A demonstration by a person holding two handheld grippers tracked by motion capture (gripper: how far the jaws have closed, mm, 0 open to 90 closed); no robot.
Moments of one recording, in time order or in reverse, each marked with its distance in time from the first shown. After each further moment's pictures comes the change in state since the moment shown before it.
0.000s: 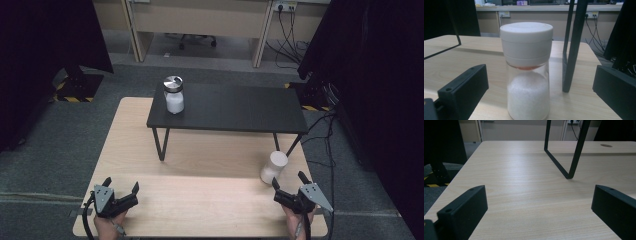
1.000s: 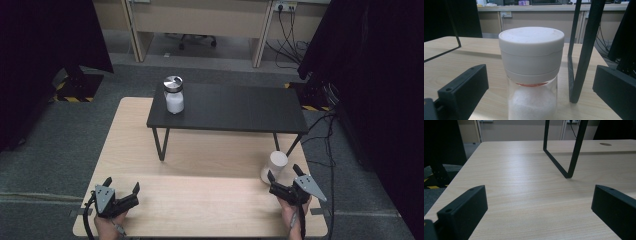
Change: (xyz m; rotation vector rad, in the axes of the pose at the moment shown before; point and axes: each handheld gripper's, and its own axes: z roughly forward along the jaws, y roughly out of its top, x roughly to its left) left arm -0.001 0.000 0.000 0.002 -0.001 0.019; right arm 0.001 0.005 0.025 0.001 0.013 0.003
